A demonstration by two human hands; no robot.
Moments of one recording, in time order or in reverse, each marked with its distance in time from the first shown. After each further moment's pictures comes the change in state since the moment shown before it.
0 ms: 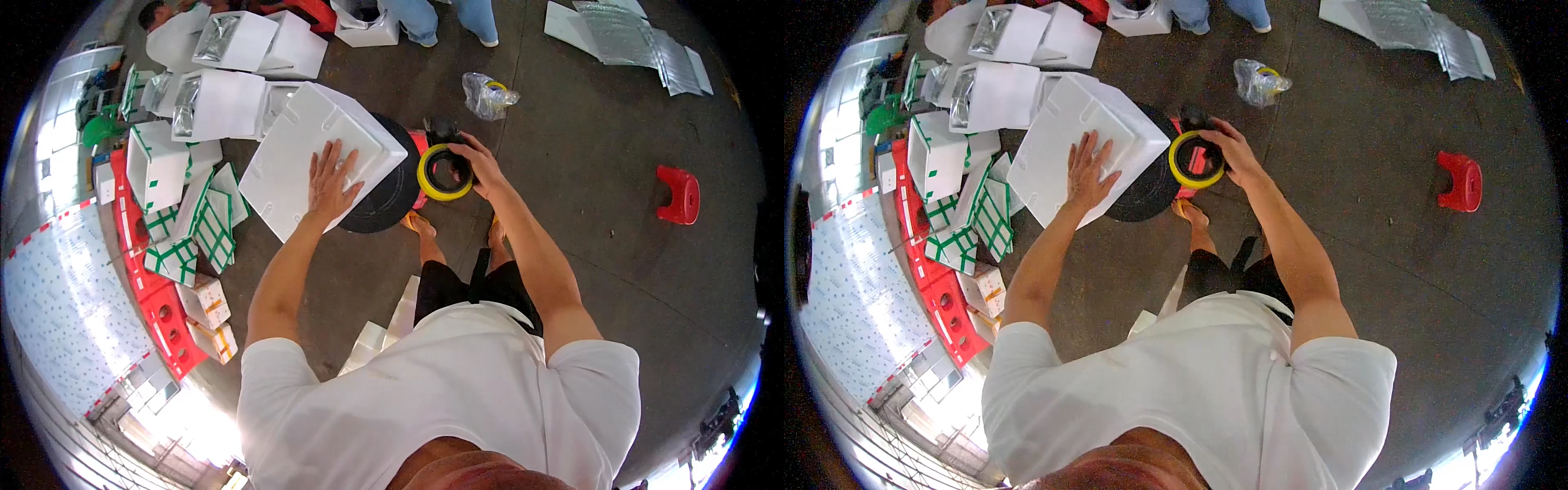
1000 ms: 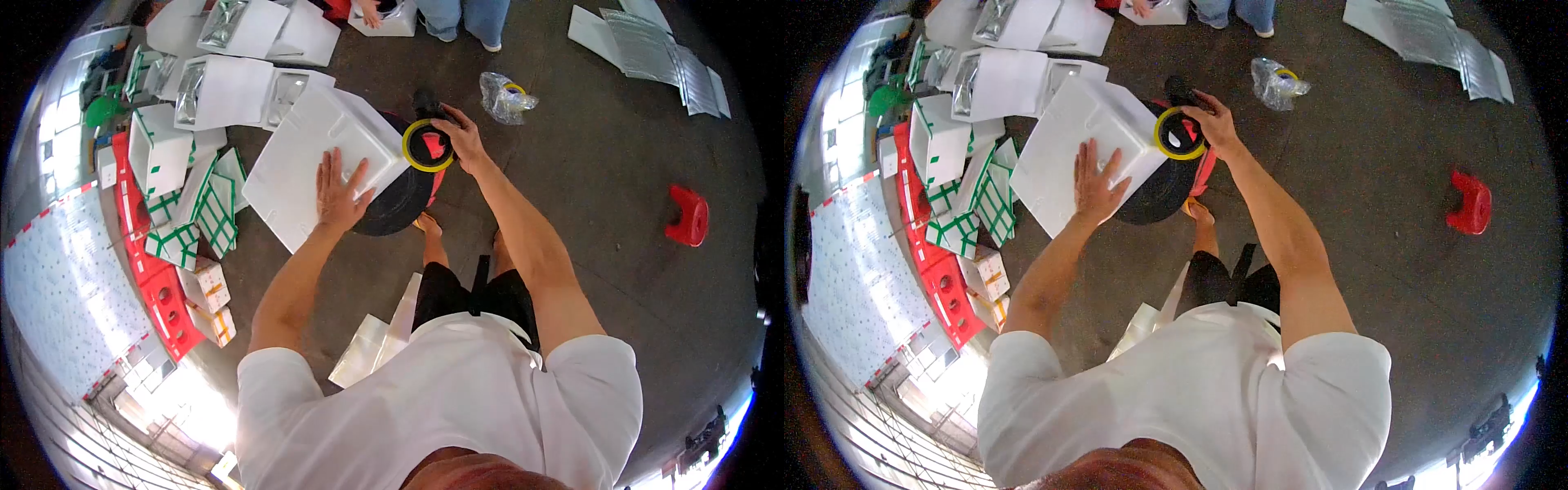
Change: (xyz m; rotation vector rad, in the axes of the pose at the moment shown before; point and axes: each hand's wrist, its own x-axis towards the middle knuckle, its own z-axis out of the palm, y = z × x) left_hand 0.007 0.003 0.013 0.063 0.004 -0.117; right_hand 0.116 0.009 0.043 -0.154 -0.078 -0.199
